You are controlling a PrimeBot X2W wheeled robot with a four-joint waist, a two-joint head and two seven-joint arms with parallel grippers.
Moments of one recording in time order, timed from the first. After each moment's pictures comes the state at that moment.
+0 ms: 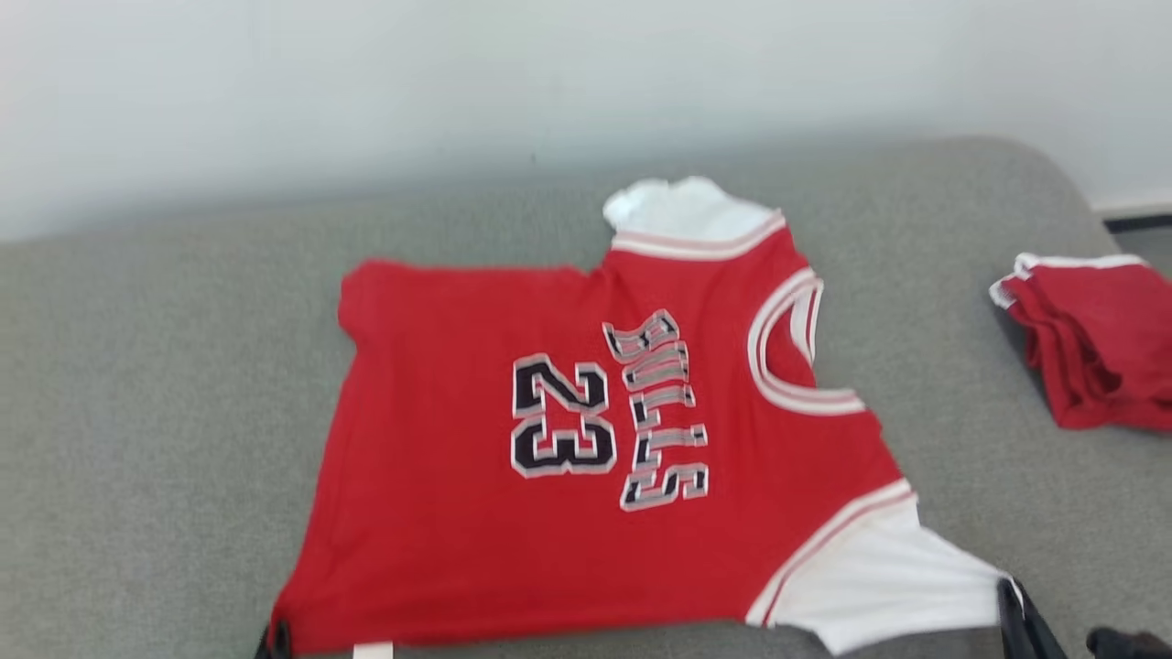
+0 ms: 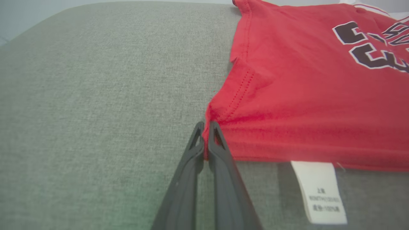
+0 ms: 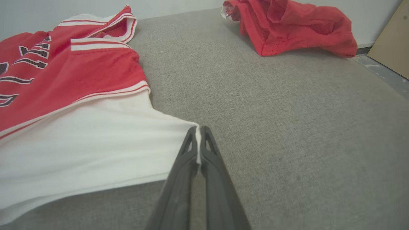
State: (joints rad) left arm -0.08 0.08 0.07 0.55 -0.15 -0.04 -0.26; right arm 0.00 -0.21 -0.14 0.49 0.26 0.13 -0.26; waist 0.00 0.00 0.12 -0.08
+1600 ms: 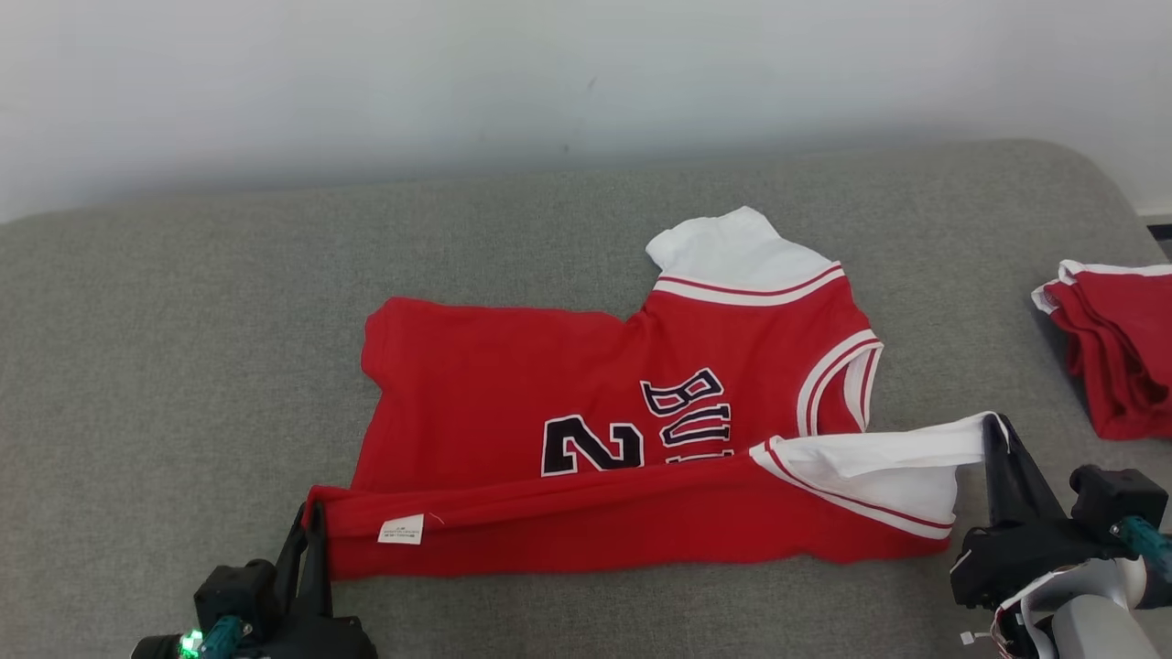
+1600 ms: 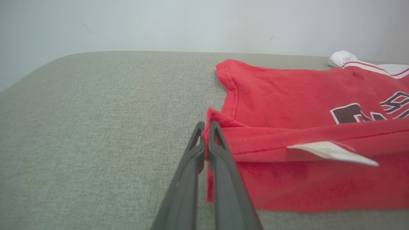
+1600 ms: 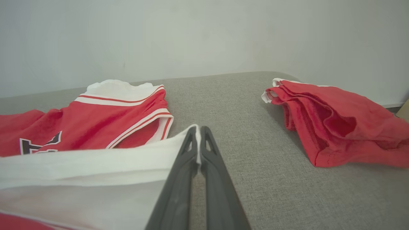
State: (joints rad) left arm -0.20 0.05 0.04 0.52 -0.11 -0.08 -0.26; right arm -0.25 -0.25 -0.08 0.55 0.22 0.13 -0.26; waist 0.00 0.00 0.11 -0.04
